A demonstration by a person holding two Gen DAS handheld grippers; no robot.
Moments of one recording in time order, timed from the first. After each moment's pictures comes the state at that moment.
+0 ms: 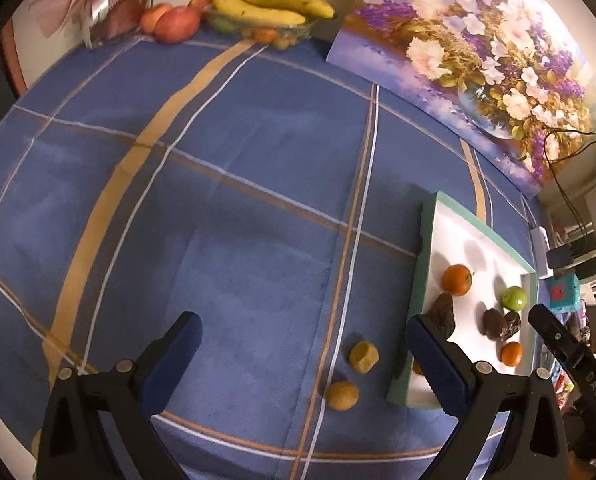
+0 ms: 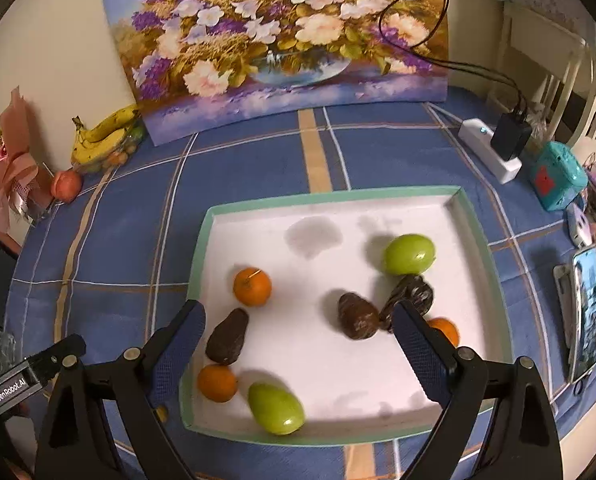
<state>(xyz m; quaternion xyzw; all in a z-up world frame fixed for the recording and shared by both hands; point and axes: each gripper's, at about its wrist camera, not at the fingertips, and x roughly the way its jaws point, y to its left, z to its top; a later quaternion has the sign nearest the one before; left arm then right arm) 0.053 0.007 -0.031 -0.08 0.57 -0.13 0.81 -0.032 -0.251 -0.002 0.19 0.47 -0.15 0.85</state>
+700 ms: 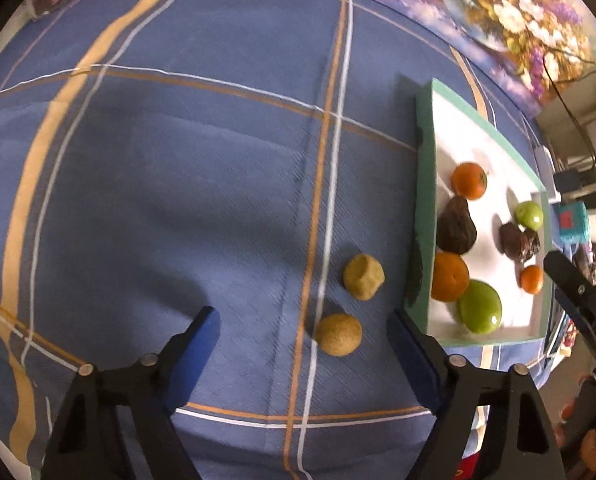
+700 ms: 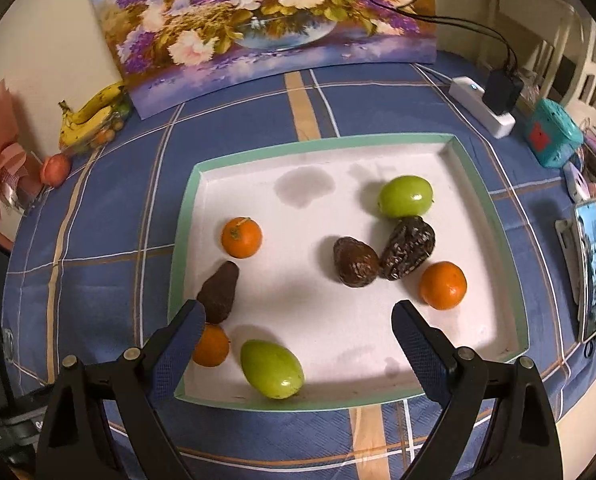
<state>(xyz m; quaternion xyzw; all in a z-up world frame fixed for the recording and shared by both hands) 0.032 -0.027 -0.084 -0.02 0.66 -0.18 0.73 -0.052 -0.248 -0.026 0.20 0.50 -0.17 0.82</state>
